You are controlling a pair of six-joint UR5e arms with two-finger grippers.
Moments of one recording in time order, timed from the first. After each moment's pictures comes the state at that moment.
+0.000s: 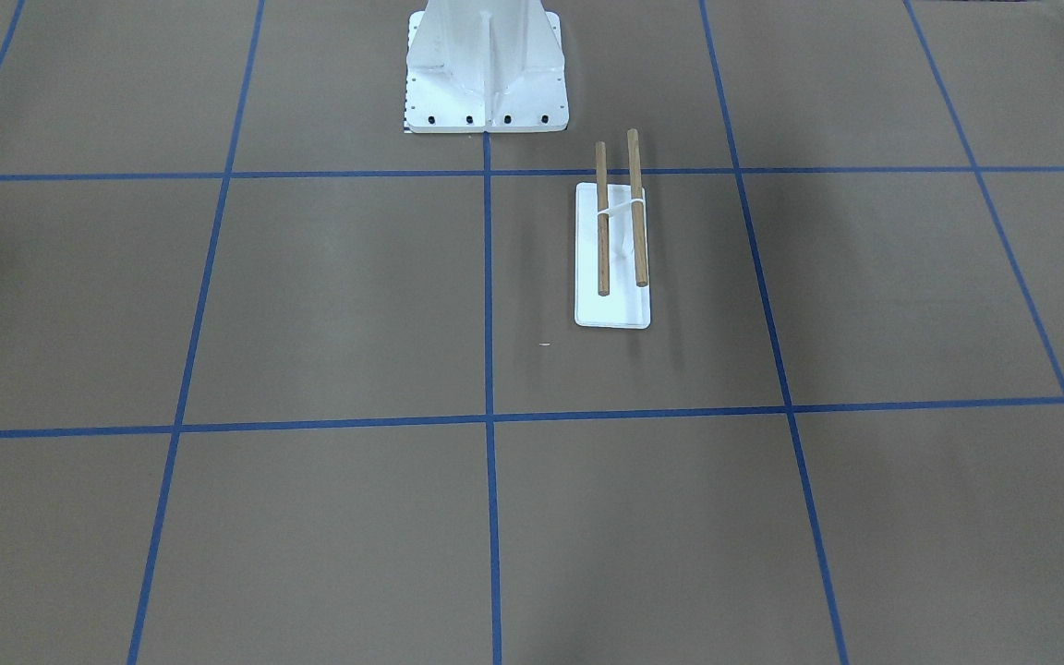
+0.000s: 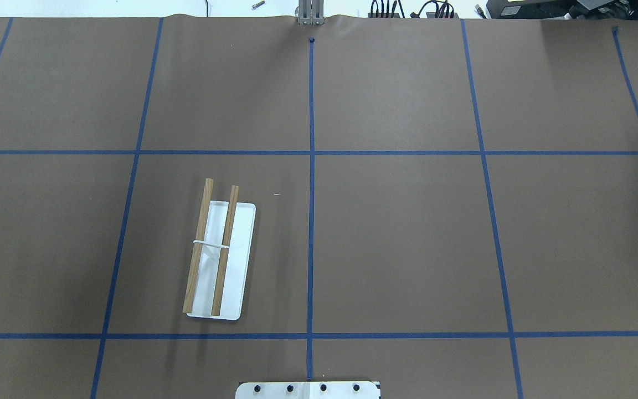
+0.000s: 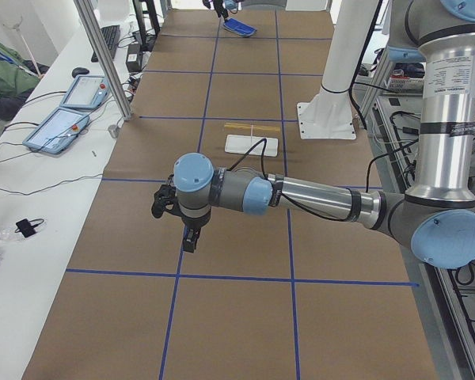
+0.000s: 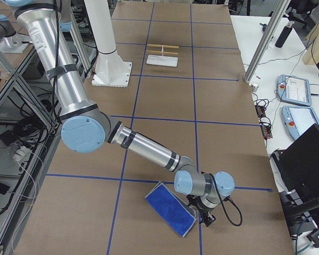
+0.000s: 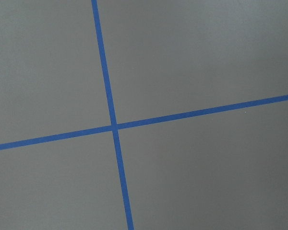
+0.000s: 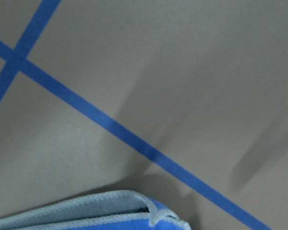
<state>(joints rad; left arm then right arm) -1.56 -1.56 -1.75 -1.60 -2.42 0.02 1.49 -1.20 0.73 -1.26 2.20 -0.66</state>
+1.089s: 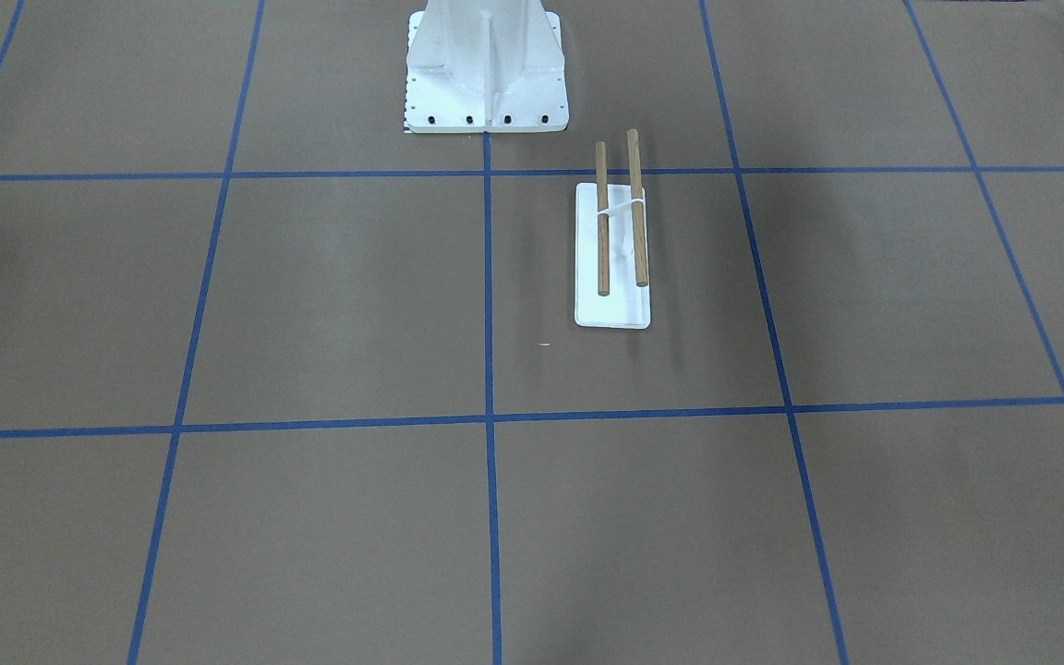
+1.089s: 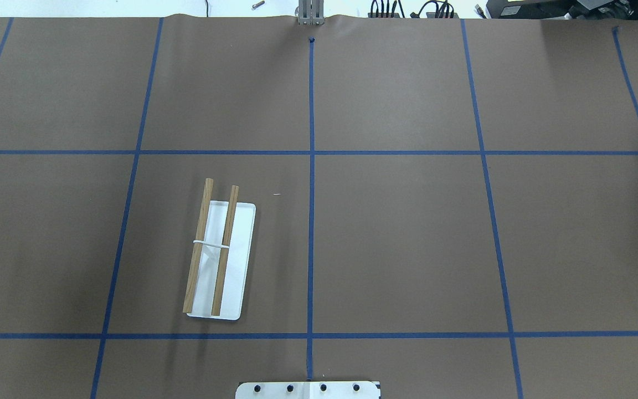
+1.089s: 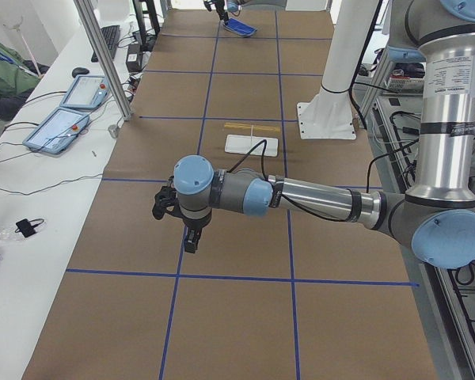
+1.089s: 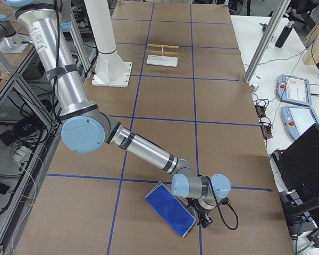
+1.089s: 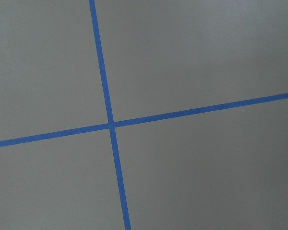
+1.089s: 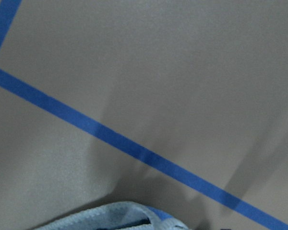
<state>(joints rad) -1.55 -1.56 -1.75 -1.60 -2.43 0.02 1.48 -1.21 0.69 -1.18 2.20 -0.53</state>
